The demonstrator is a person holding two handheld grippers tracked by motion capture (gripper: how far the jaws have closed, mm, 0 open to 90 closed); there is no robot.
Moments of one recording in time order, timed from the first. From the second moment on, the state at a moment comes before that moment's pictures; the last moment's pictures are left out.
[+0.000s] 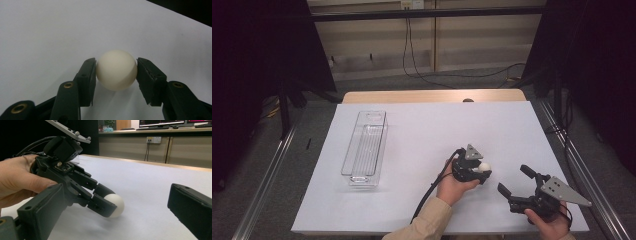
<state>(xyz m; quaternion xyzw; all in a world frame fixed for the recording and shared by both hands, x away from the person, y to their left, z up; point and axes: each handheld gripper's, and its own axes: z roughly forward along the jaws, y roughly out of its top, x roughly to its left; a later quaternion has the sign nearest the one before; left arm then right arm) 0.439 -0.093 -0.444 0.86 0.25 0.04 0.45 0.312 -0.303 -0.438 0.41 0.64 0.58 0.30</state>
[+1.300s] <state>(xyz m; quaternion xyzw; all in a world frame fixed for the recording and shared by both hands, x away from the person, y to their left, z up) 0.441 -0.049 -0.429 0.84 0.28 0.03 0.47 0.312 -0.302 -0.439 0.41 0.64 0.58 0.30</state>
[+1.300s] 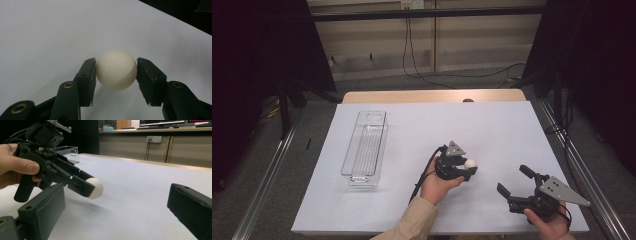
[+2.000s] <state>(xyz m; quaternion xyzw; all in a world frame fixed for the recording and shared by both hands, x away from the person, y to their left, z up) 0.442 -0.028 -0.425 0.84 0.29 0.04 0.46 0.312 -0.302 -0.439 0.41 0.64 0.58 0.30</state>
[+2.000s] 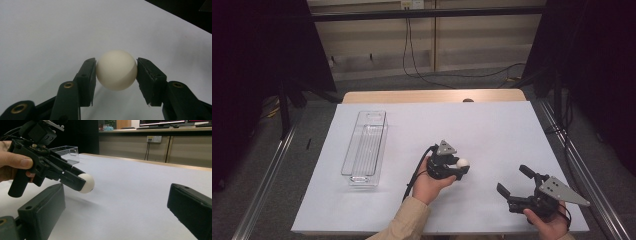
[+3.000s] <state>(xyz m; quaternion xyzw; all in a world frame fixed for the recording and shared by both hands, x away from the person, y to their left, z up) 0.445 -0.003 -0.421 0.83 0.31 0.04 0.46 0.313 -0.302 -0.439 0.41 0.64 0.58 0.30</state>
